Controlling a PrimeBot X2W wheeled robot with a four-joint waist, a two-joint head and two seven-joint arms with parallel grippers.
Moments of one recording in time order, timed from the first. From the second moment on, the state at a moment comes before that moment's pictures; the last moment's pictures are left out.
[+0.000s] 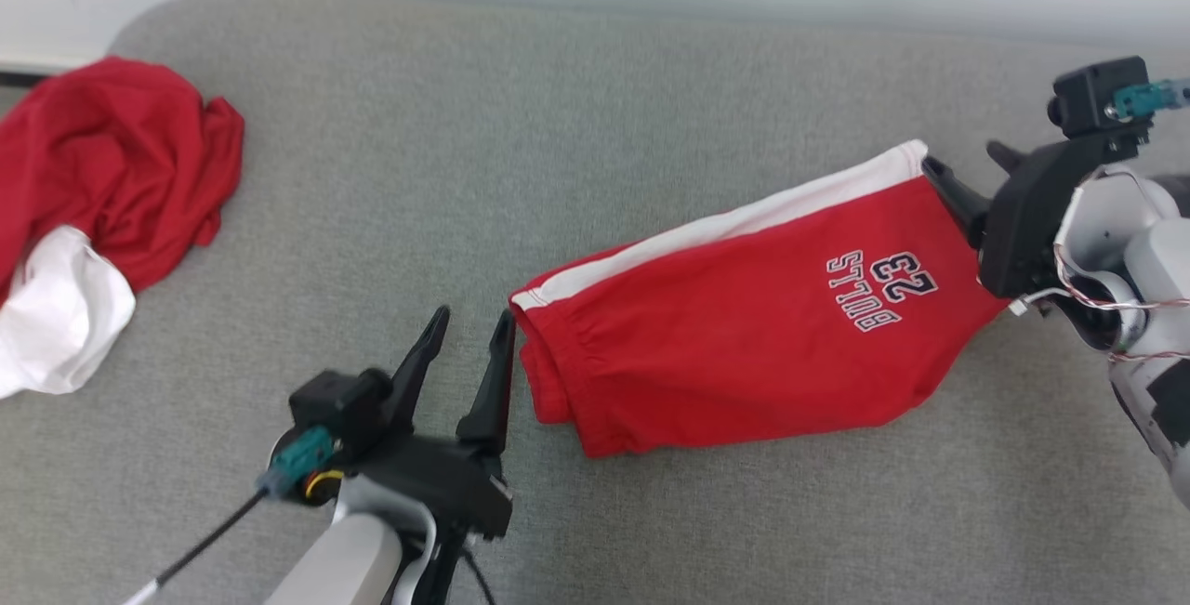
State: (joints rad) left arm -0.46 0.21 -0.57 0.37 -0.74 0.03 -0.26; right arm -0.91 -0.51 0.59 0.72 0.74 0.13 0.33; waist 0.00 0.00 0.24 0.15
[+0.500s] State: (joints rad) left arm -0.18 0.22 -0.36 0.17 -0.42 0.05 -0.26; right arm -0.81 -0.56 0.46 0.82 0.78 0.13 0.39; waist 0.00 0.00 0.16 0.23
